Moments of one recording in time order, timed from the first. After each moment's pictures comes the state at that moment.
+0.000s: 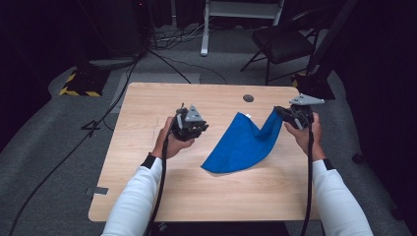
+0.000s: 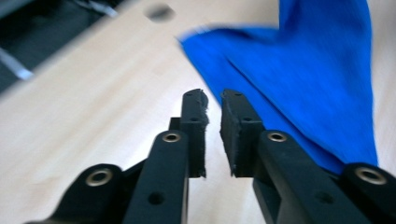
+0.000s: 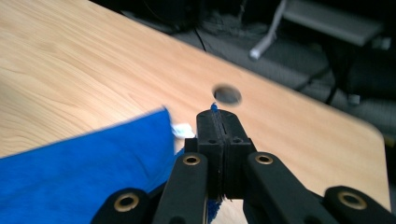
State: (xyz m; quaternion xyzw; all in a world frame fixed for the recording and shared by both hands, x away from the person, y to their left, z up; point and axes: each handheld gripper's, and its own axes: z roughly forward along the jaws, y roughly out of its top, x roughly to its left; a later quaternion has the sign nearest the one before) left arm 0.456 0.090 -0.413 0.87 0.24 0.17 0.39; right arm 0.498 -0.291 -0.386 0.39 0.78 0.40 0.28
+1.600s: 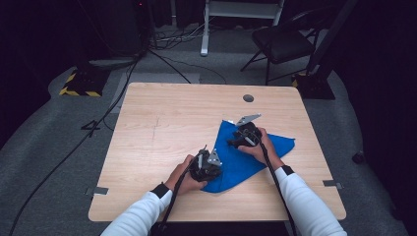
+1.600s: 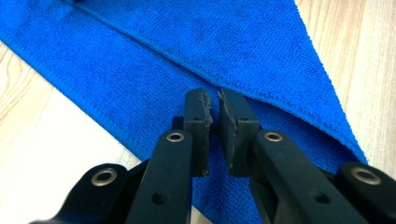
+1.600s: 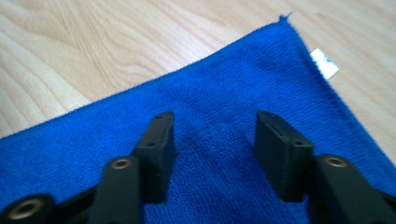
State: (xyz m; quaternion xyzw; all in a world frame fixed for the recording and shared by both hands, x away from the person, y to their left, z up) left arm 0.383 0.042 -0.487 0.92 0.19 0.06 0.32; right arm 0.504 -0.161 -0.484 0.30 0.88 0.34 0.11
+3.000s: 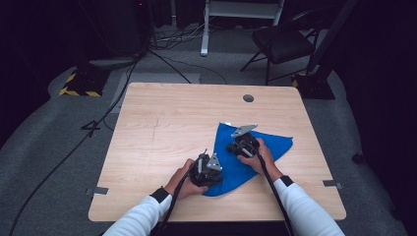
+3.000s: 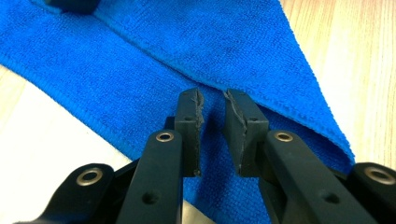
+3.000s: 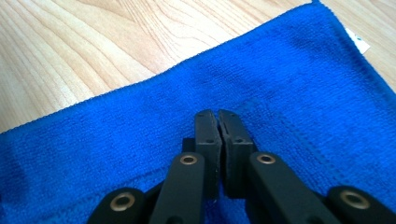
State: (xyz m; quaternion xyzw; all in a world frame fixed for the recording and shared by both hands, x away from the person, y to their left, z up) left arm 0.370 0.042 -0.489 0.92 0.19 0.05 0.34; right arm 0.464 -0.150 -0.485 0.29 0.89 0.33 0.12
